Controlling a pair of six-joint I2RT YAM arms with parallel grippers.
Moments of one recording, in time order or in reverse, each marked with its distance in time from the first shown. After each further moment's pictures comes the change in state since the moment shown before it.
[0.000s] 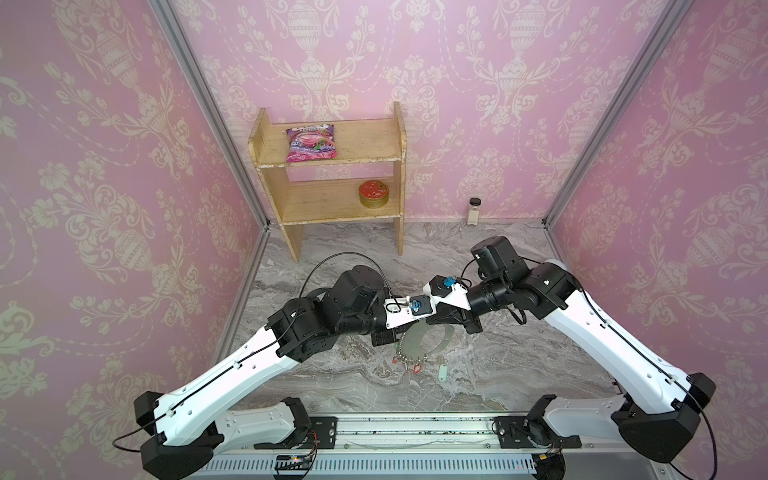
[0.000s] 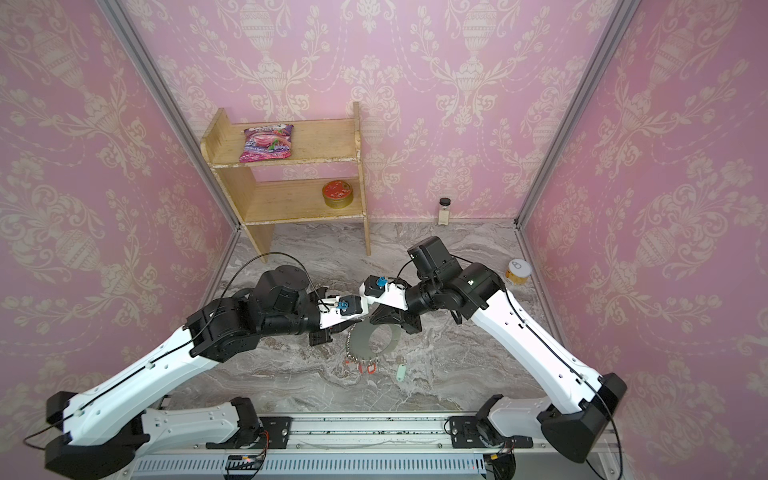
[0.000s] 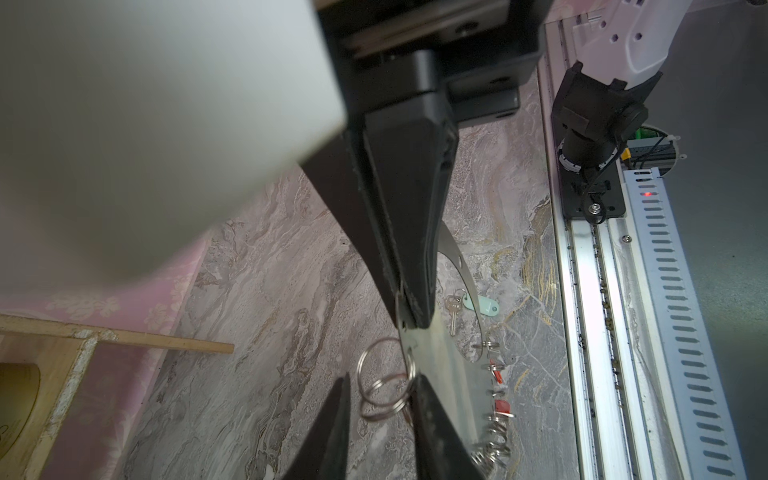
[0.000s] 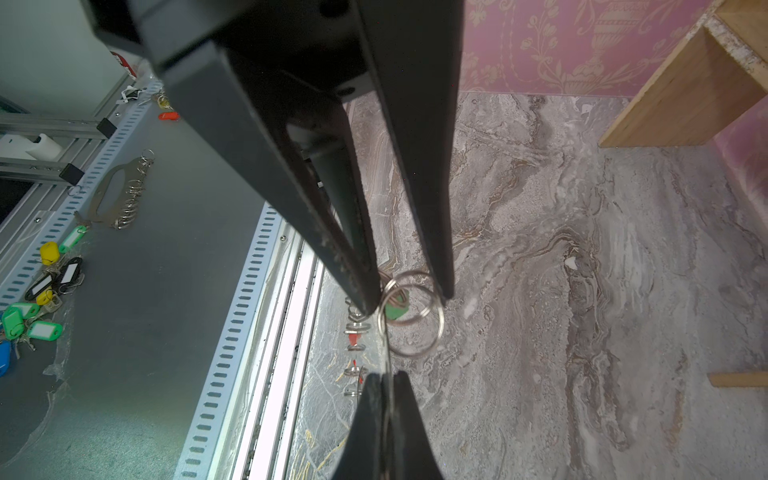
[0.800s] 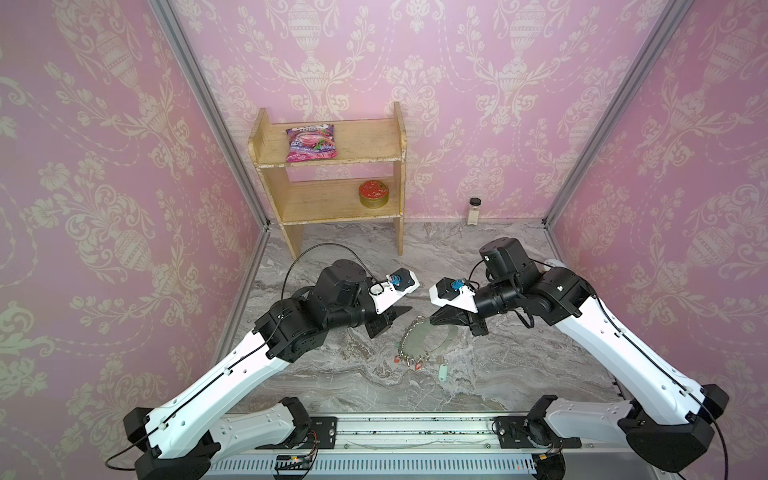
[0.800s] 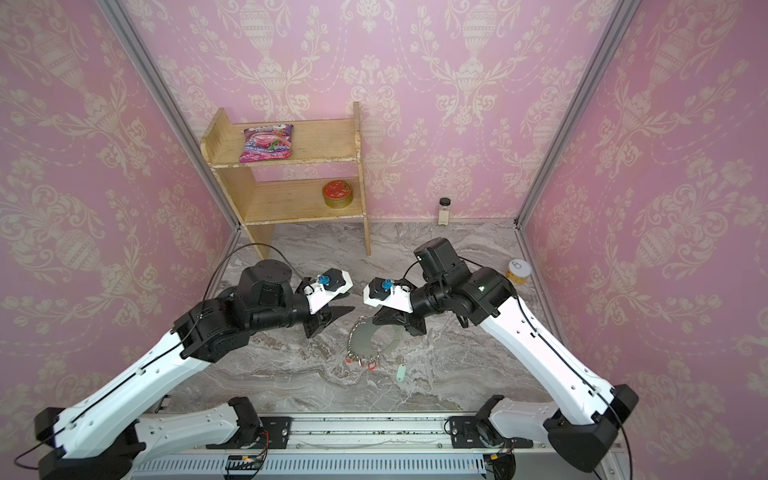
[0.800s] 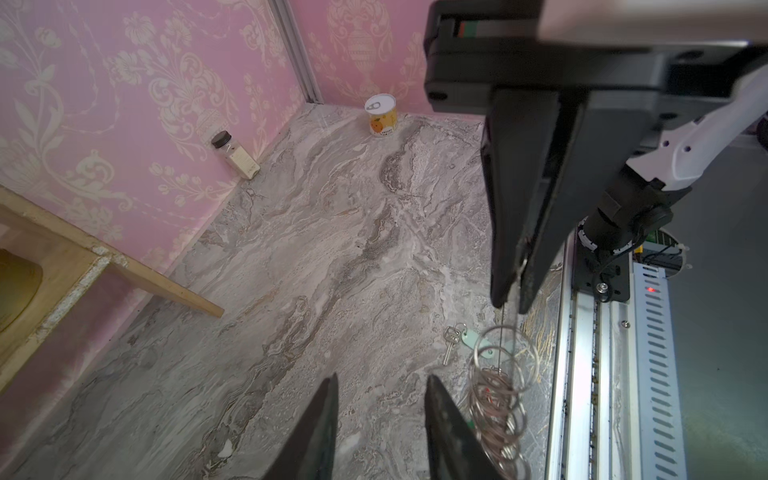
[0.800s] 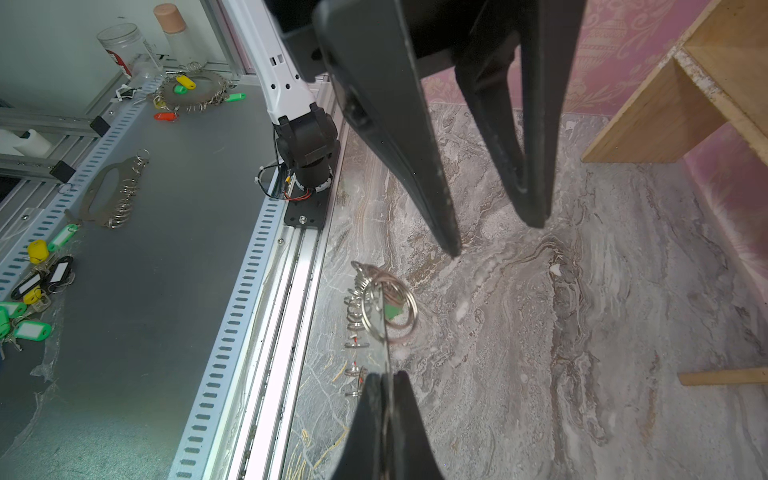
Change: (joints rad) left arm 0.105 -0.061 -0.064 0.095 0.050 -0.306; right arm 0.000 -0.066 -0.010 0.005 0.011 0.000
